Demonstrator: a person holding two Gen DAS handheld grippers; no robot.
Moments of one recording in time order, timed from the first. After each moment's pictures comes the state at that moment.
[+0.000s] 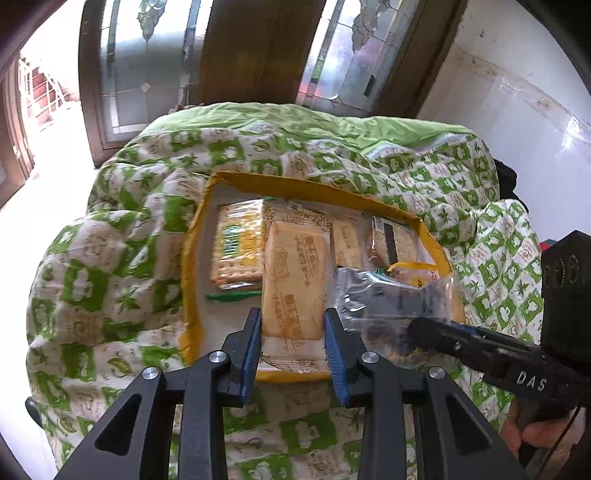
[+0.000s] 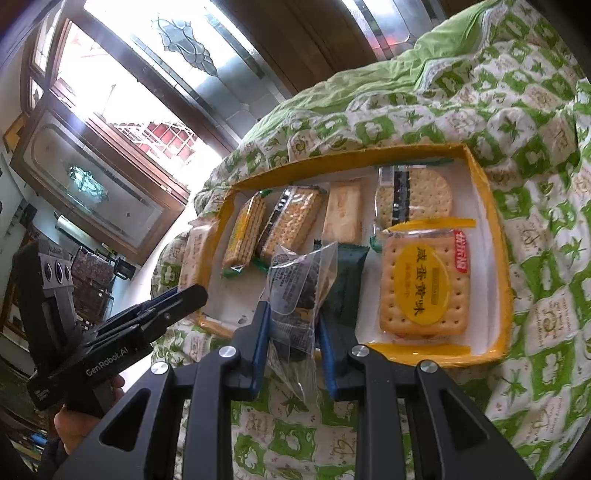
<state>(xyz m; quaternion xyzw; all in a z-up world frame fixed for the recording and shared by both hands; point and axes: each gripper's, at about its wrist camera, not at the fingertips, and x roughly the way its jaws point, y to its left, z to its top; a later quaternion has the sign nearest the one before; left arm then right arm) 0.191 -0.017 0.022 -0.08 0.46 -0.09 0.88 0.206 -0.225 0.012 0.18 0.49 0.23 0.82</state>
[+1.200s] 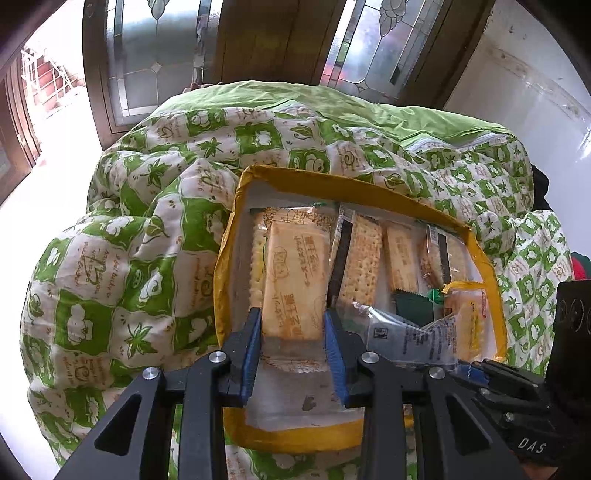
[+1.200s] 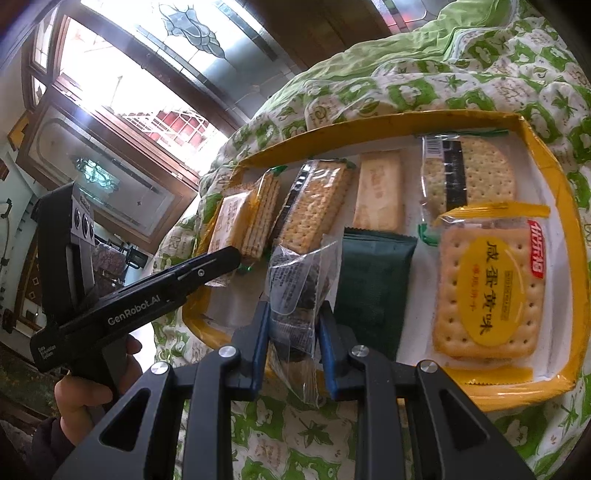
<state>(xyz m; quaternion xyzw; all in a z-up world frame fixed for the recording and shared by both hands) 0.243 0.010 -0.004 -0.09 0.49 -0.07 0.86 0.233 -0.187 -0.023 0.19 0.51 0.27 0.79</state>
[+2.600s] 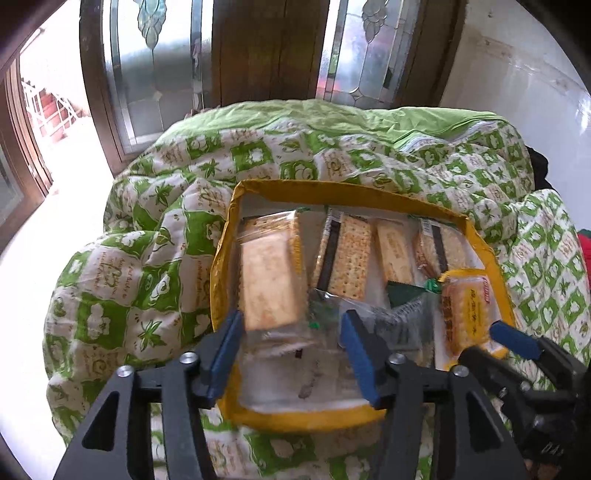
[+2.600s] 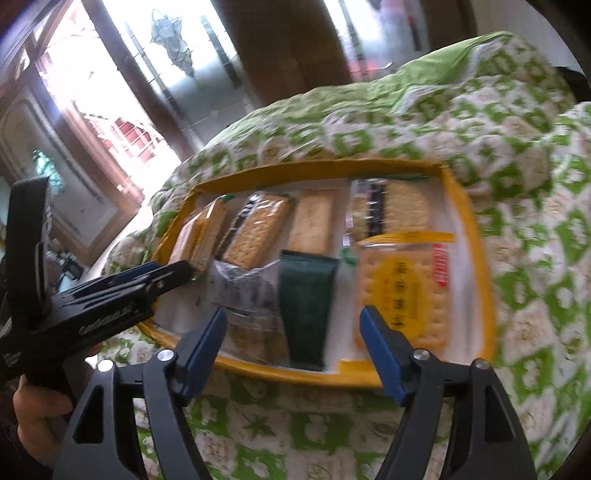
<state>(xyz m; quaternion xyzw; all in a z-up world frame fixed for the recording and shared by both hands) 0.216 -0.009 0.009 -0.03 0.46 -0.05 0.89 0.202 -0.202 0.003 0.11 0.46 0.14 0.87</state>
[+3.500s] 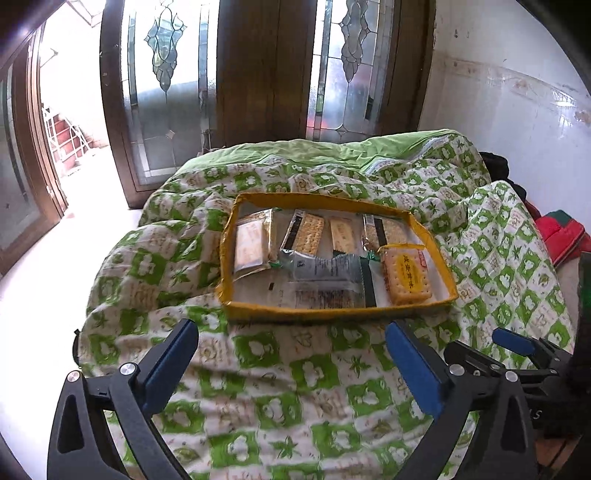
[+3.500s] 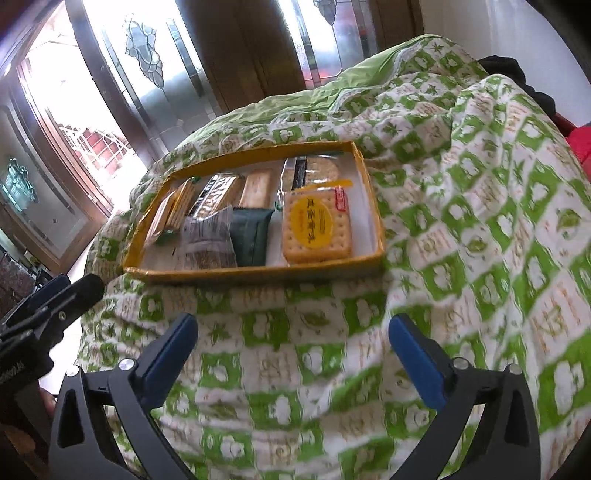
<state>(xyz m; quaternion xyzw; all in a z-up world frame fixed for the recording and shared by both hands) 0.091 -0.028 0.054 -0.02 0.38 -0.04 0.92 0.106 -0.241 0.022 0.10 0.46 0.07 0.88</state>
